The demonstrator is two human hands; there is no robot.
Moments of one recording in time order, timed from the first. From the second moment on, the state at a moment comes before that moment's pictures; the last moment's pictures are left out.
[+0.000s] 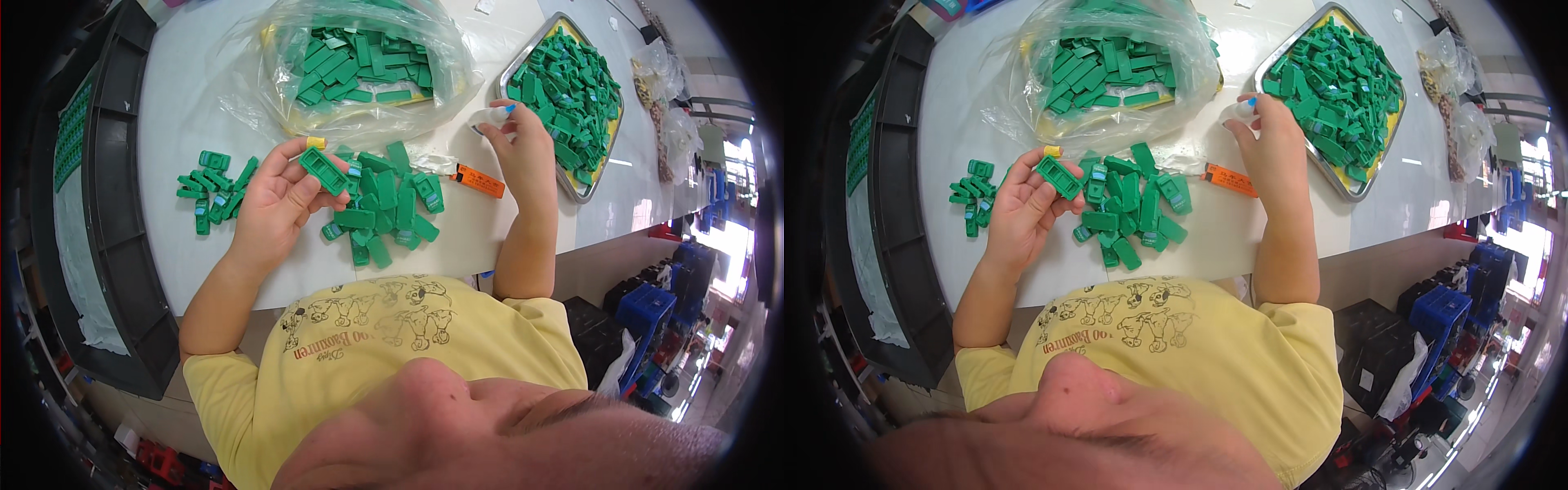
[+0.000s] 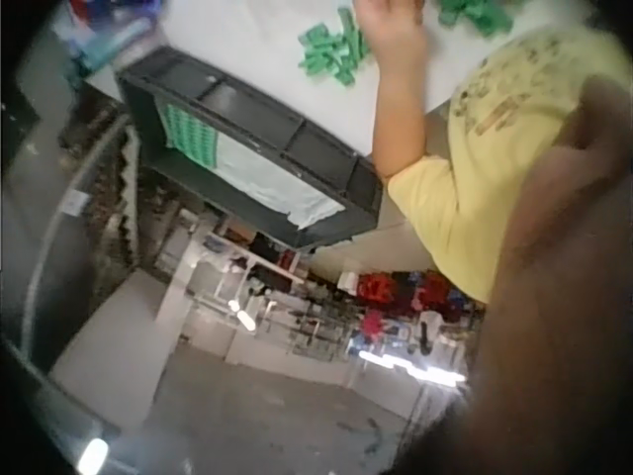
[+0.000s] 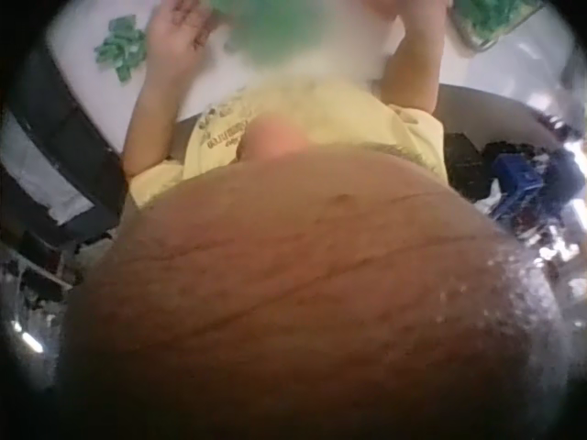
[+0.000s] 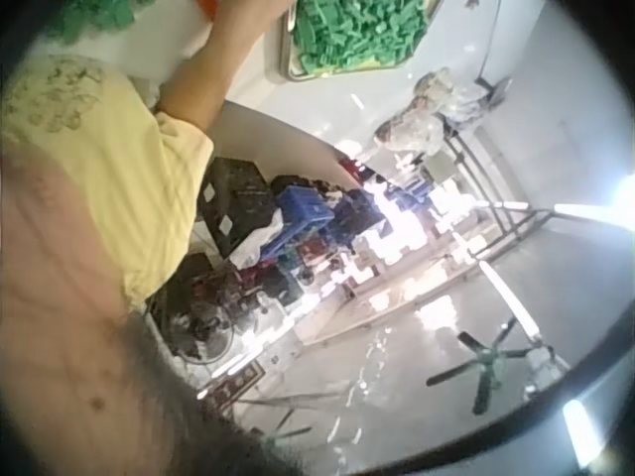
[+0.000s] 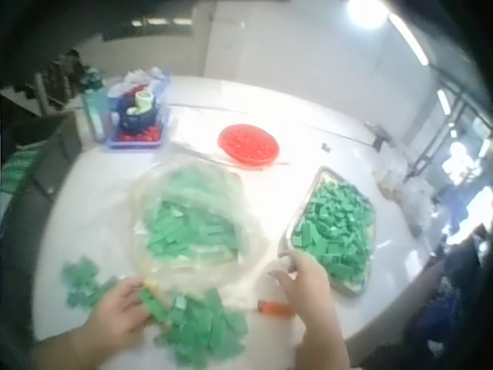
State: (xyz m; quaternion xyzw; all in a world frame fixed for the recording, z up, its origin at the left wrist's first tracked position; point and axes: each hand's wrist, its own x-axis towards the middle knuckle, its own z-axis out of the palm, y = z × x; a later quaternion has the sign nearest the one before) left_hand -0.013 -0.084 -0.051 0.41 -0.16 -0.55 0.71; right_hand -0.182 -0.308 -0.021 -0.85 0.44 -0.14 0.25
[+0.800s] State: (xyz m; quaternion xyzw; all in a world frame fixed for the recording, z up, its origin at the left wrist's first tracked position) left_hand -0.016 -0.043 -0.010 0.45 -0.25 -0.52 0.69; right_hand -0.064 -0.251 -0.009 -0.96 0.23 -0.07 0.13
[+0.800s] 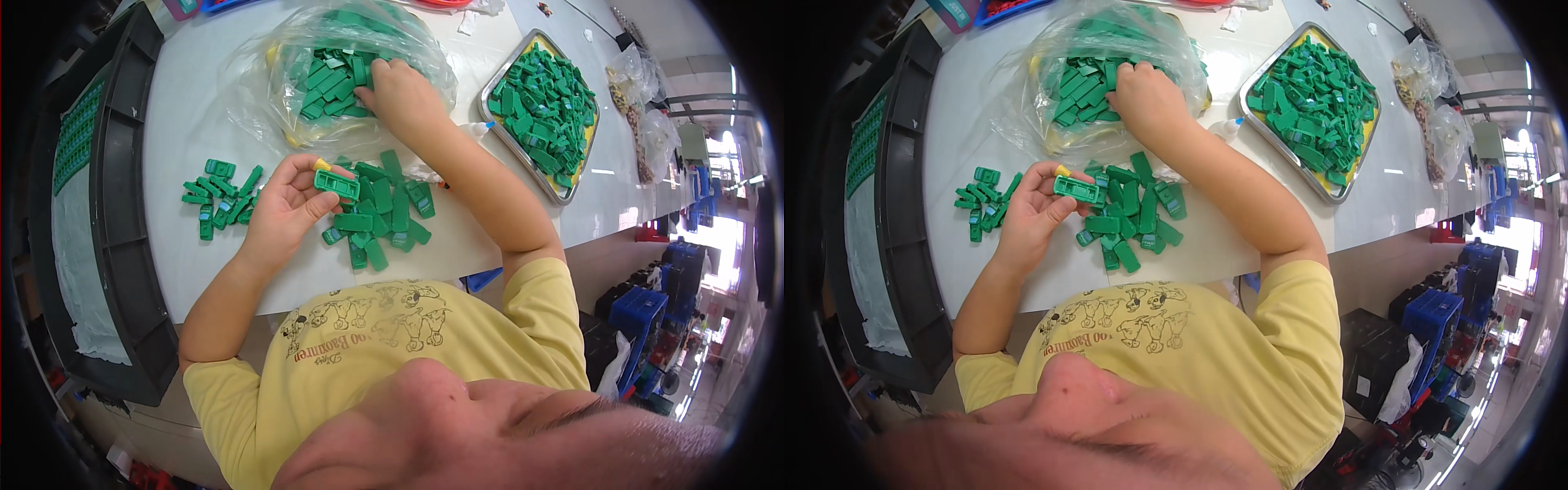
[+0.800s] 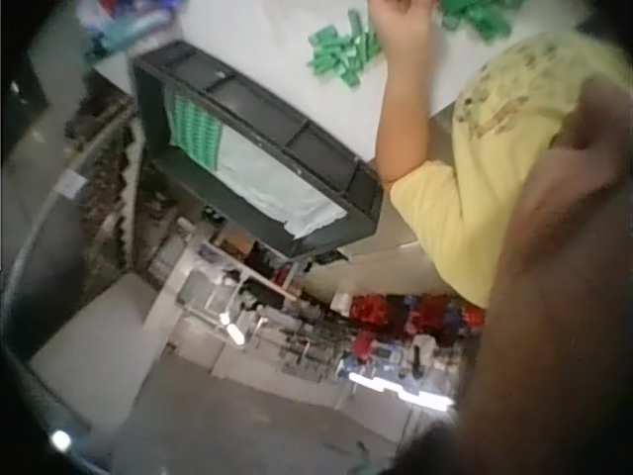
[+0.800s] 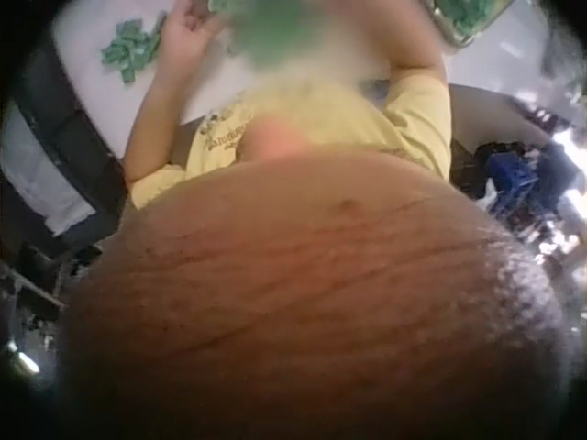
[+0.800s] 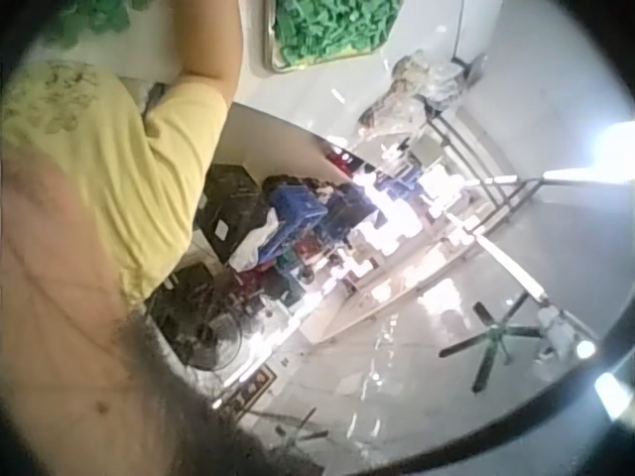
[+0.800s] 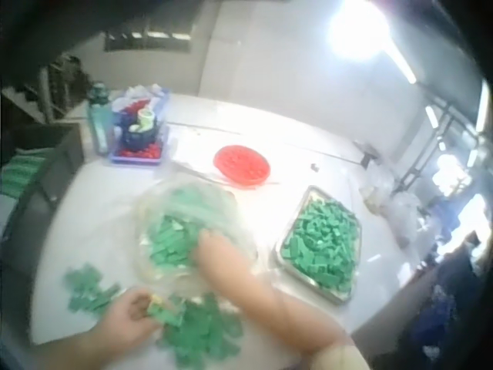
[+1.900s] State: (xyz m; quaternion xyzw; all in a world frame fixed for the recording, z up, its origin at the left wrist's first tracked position) left_hand -0.015 -0.050 -0.033 0.46 -0.30 -0.47 0.69; right_hand -0.137 -0.181 -0.009 -0.60 0.26 -0.12 0.75
